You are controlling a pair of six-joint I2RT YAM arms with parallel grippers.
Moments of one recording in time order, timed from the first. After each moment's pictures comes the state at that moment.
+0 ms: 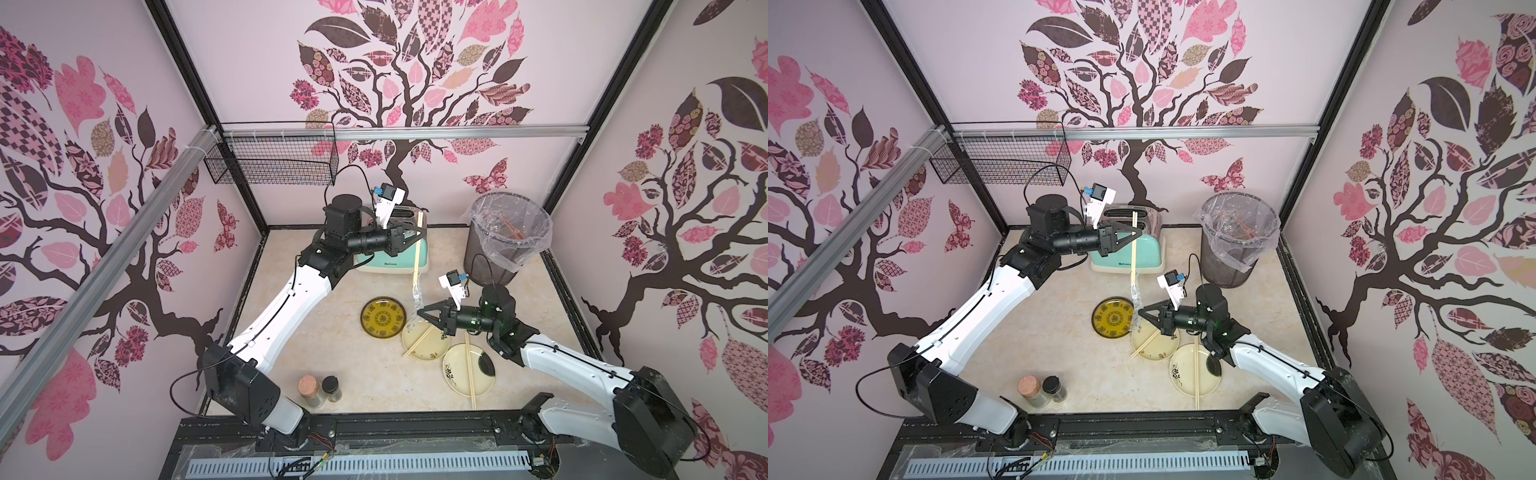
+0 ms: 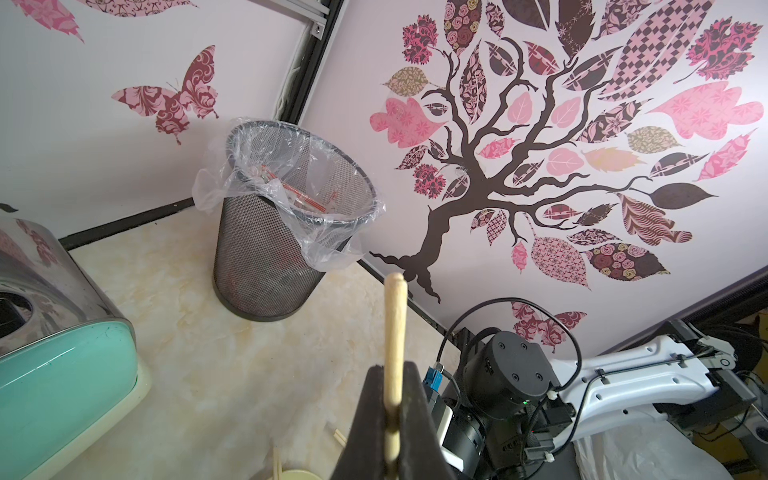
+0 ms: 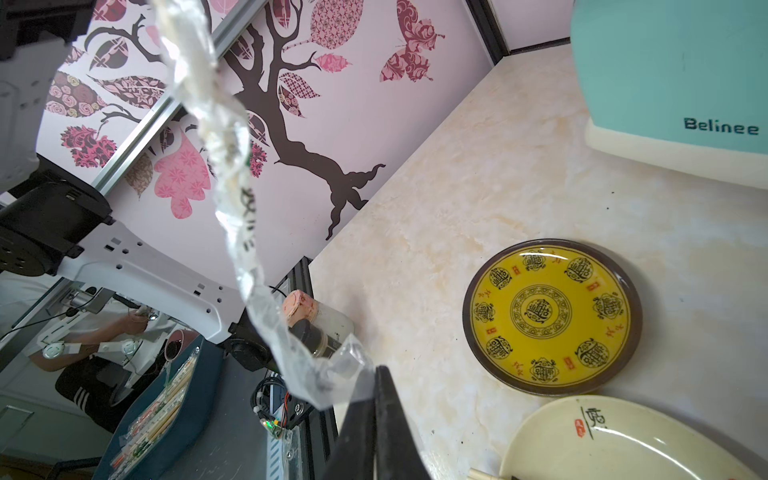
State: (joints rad) left arm -0.49 1.52 1.57 -0.21 0.76 -0.41; right arm 0.57 1.18 0.57 0.44 -0.73 0.54
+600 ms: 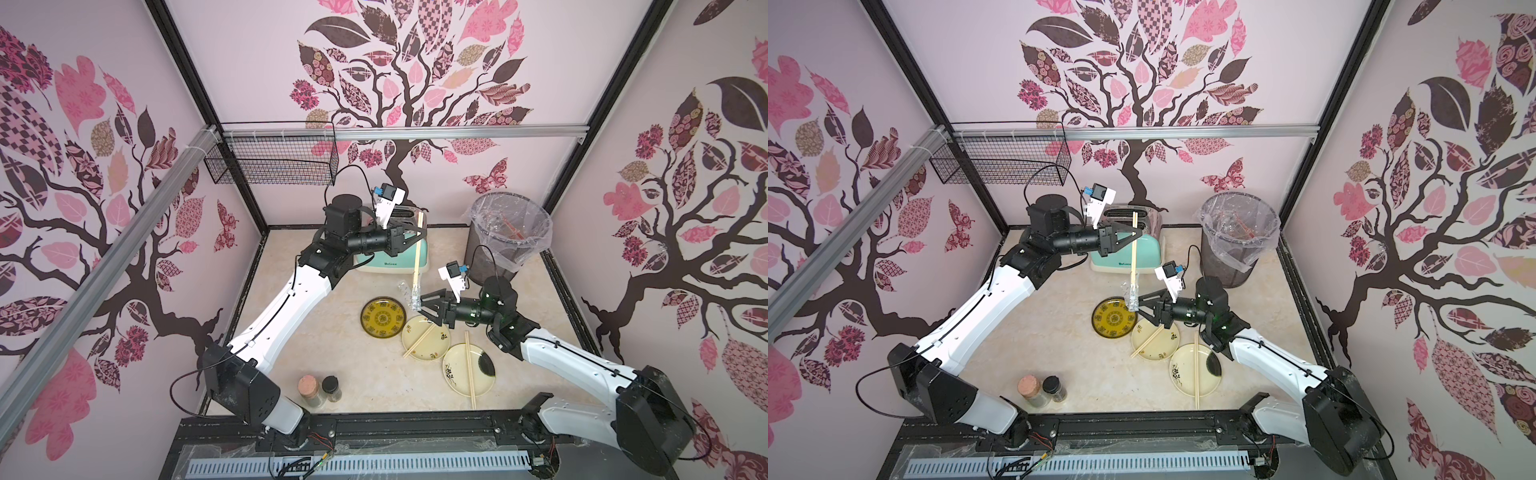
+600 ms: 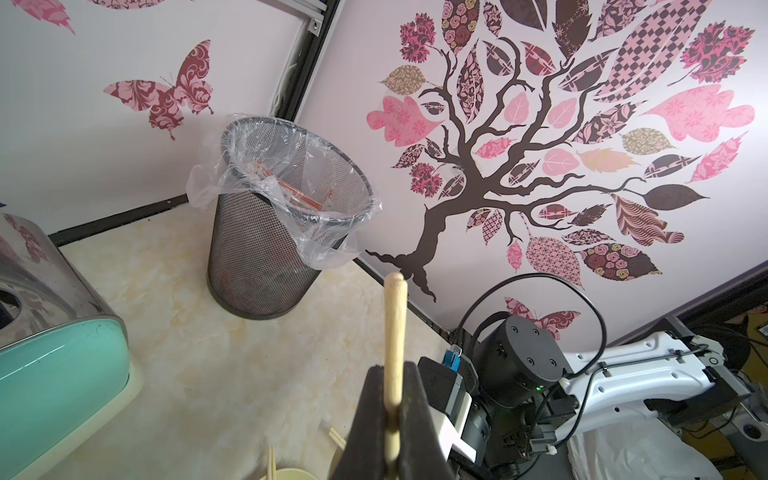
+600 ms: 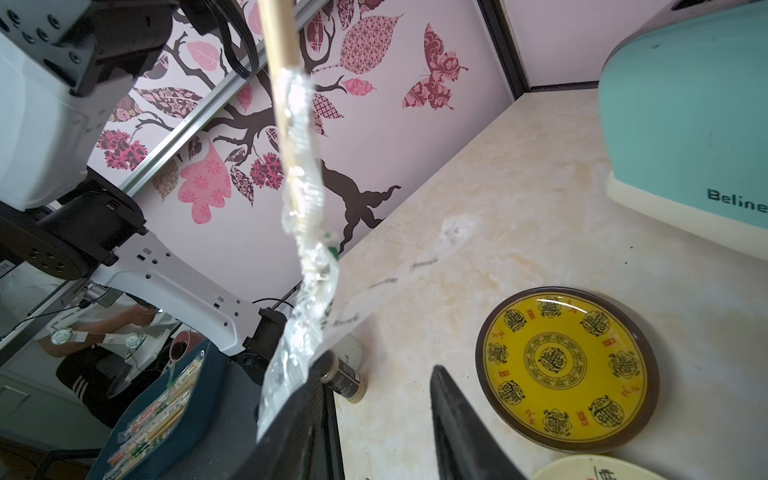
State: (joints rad) left arm -0.49 1.52 1.57 -0.21 0.76 -0.42; right arm 0.57 1.19 0.64 0.42 -0.75 0.51
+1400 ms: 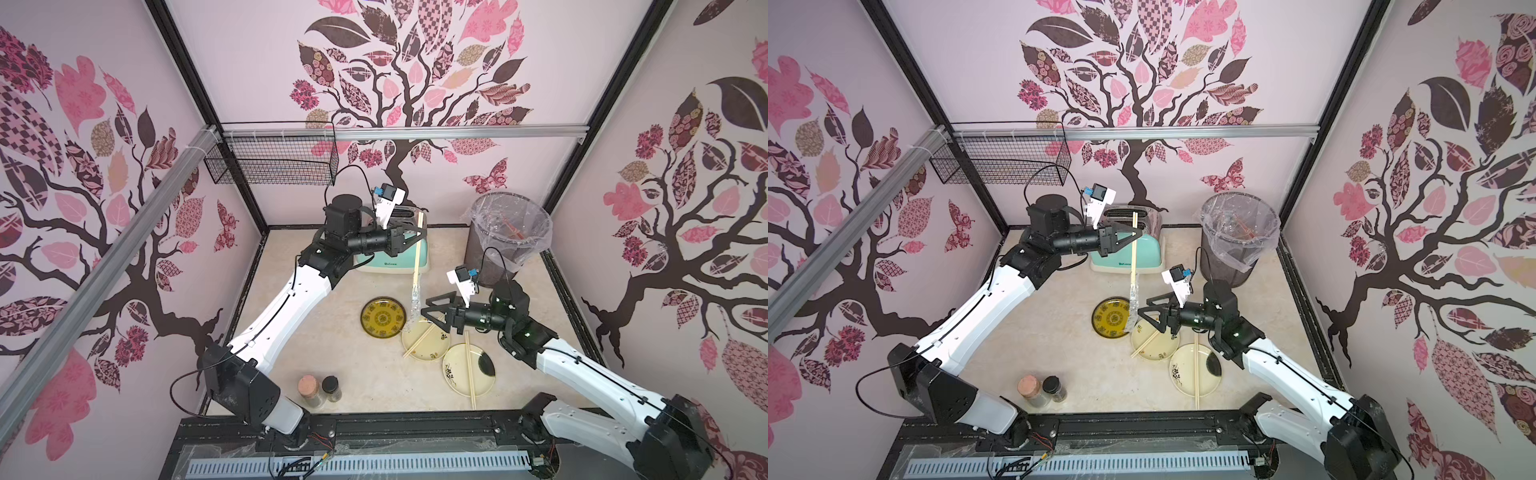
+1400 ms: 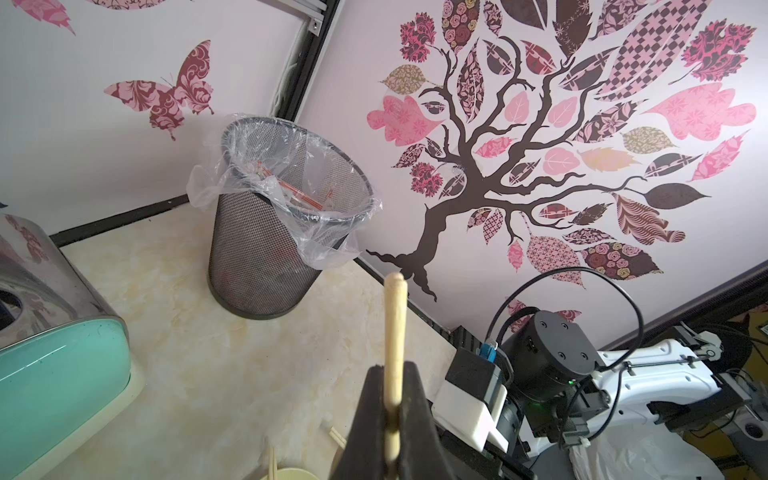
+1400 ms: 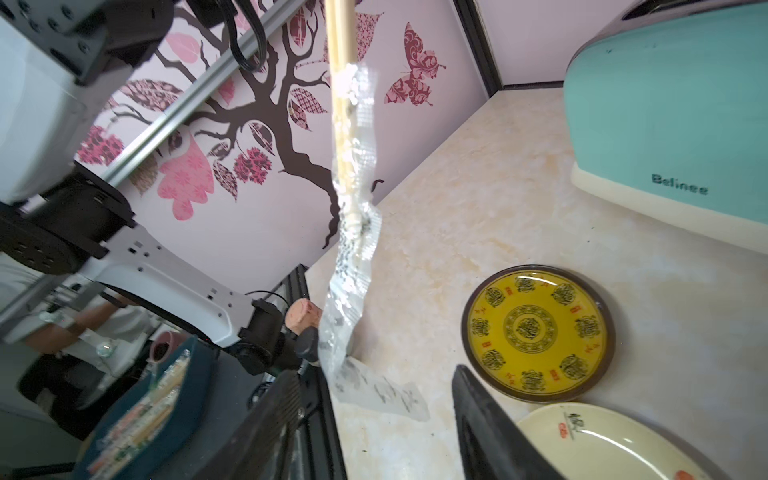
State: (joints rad) left arm -0.49 1.52 1.57 -0.21 0.76 -0.41; right arm 0.57 1.03 0.64 0.24 -0.71 0.50
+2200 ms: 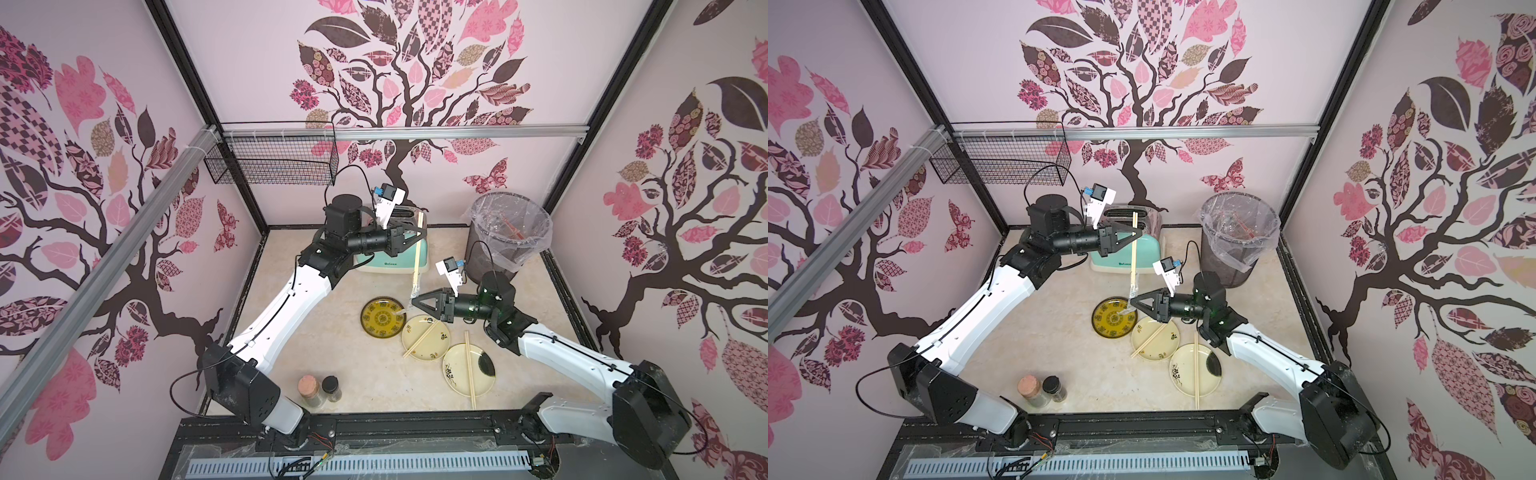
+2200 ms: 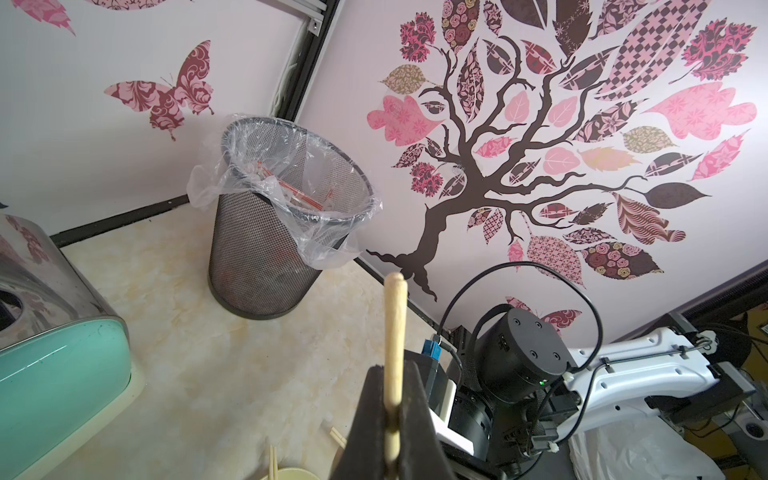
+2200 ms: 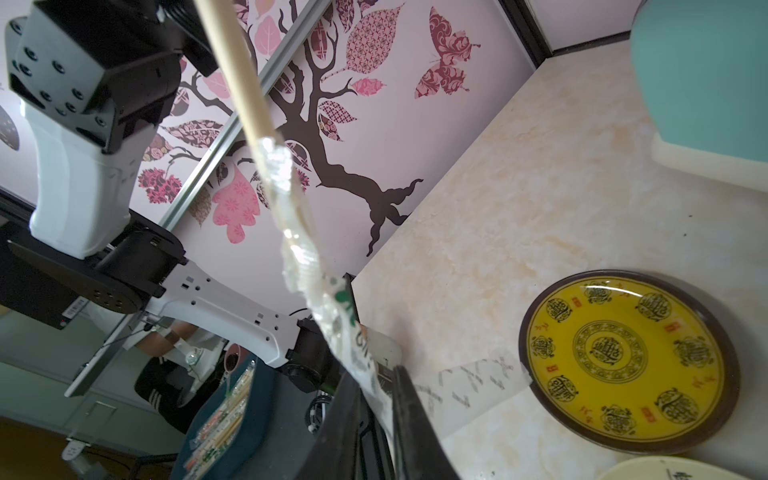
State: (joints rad) left arm -0.49 1.52 1.57 -0.21 0.76 -0.41; right arm 0.57 1.22 0.69 0.45 -0.81 0.69
